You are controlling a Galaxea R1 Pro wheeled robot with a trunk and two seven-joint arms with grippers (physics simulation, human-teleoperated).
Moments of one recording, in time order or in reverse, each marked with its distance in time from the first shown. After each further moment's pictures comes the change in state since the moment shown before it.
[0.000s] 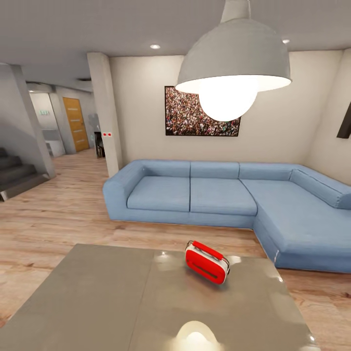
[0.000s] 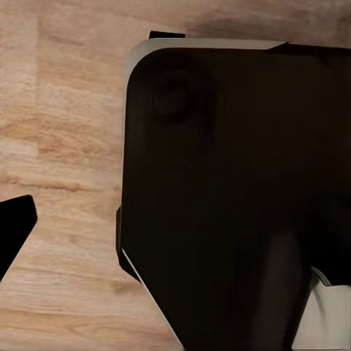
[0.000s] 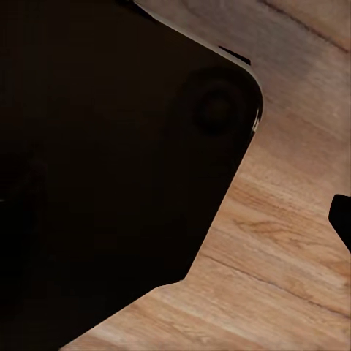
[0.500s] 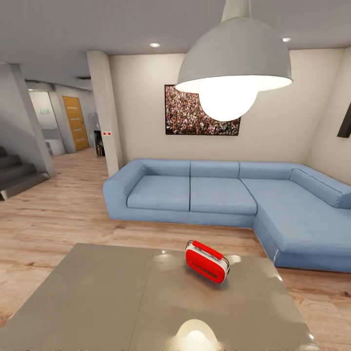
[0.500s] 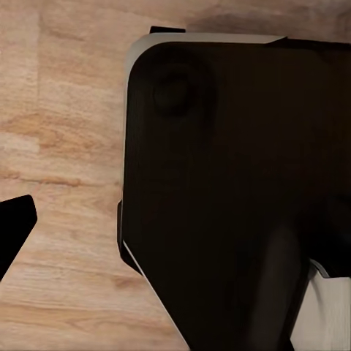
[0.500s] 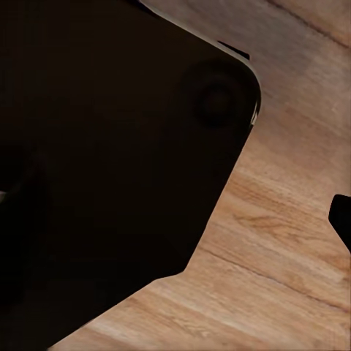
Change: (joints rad) left arm 0.000 0.000 0.001 0.000 -0.001 0.000 0.000; right arm 0.000 -0.003 -0.001 0.000 0.000 -0.001 0.000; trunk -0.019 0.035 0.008
